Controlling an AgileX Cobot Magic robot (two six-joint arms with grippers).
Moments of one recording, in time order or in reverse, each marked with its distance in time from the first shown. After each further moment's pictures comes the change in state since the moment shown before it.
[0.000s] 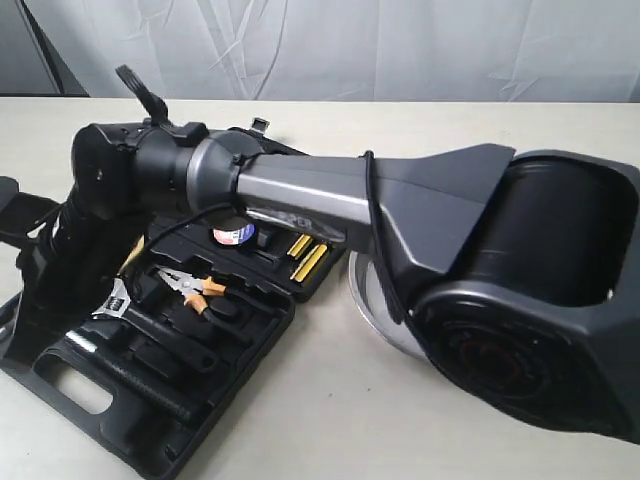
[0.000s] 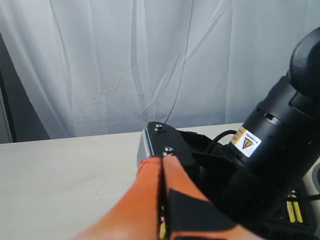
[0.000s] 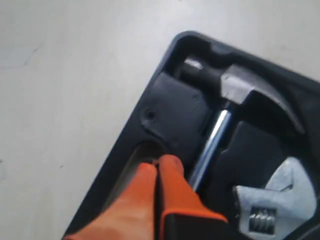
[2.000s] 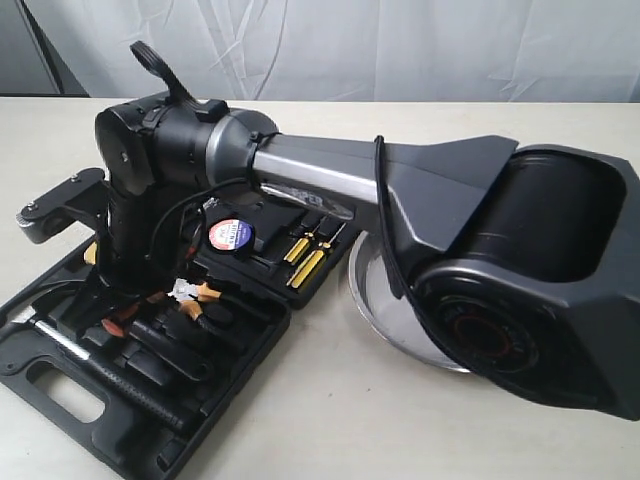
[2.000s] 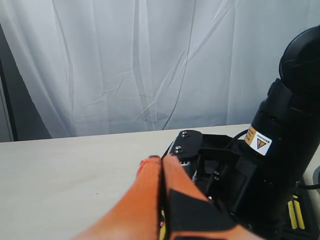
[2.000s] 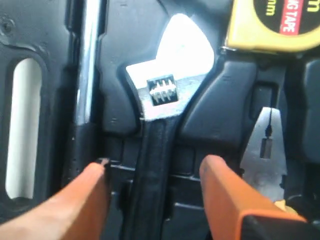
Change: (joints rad) left arm -0.002 0.000 0.000 0.000 0.000 0.000; right arm -0.053 0.035 -0.074 -0.258 0.245 0.462
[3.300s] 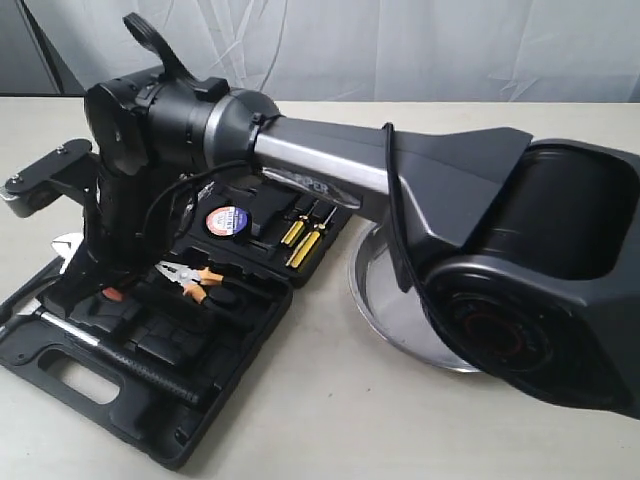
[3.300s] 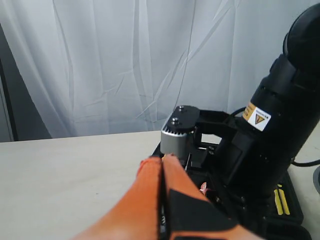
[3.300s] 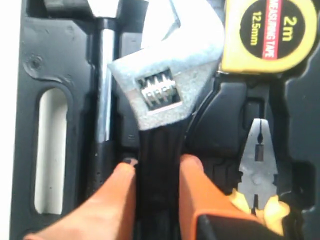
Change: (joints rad) left arm 0.000 0.000 0.000 0.000 0.000 0.000; right arm 0.002 -0.025 -0.041 -0.040 -0.019 -0.001
